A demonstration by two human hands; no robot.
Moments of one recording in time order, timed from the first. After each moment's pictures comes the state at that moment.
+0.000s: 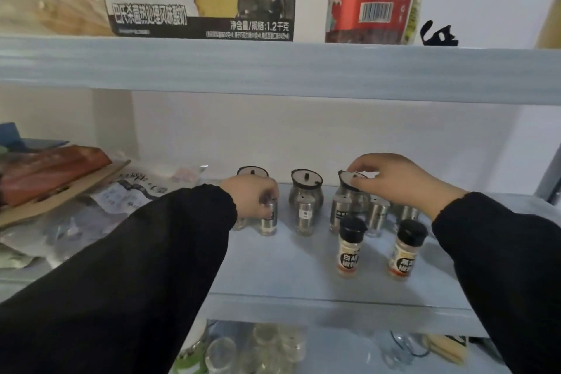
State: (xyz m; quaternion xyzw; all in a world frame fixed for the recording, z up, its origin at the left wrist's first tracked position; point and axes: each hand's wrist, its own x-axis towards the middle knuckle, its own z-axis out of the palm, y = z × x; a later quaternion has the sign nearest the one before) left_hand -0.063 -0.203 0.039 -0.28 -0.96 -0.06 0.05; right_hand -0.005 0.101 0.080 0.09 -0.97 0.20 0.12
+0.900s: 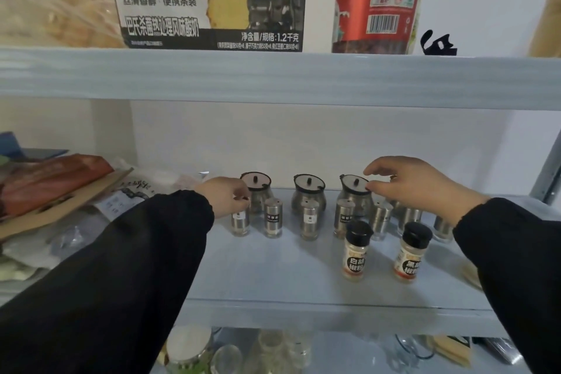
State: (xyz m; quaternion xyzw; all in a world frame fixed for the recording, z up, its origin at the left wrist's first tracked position) left_hand -0.082 -0.256 0.034 -0.18 -0.97 -0.13 0.07; right_hand 0.012 0.112 0.086 0.07 -0.97 0.18 0.14
